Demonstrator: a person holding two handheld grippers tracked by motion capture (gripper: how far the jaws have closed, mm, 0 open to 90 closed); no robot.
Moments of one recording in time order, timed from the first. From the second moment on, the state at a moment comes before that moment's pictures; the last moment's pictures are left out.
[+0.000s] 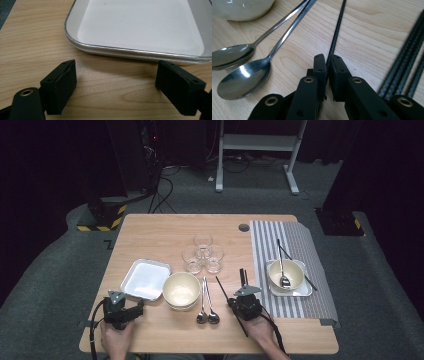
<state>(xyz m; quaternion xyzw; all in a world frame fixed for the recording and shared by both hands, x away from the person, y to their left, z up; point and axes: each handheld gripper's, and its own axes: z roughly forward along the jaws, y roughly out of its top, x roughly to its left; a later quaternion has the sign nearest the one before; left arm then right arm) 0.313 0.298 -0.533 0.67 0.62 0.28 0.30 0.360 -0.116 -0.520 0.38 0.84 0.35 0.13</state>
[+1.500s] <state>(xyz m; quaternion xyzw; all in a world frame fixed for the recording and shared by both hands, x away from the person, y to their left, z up) 0.314 0.298 -0.534 0.67 0.62 0.28 0.30 0.396 -0.086 -0.517 0.42 0.83 0.33 0.12</state>
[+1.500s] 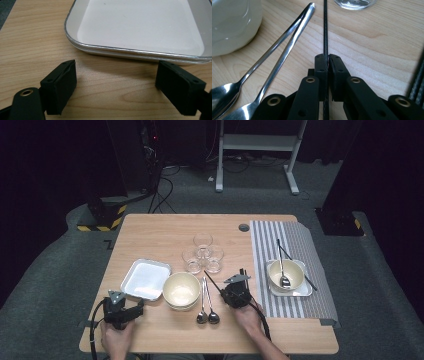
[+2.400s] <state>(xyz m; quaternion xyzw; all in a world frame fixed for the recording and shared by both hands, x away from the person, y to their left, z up) 0.313 0.298 -0.533 0.67 0.62 0.28 0.30 0.411 -0.075 -0.516 0.43 0.83 0.33 0.13</state>
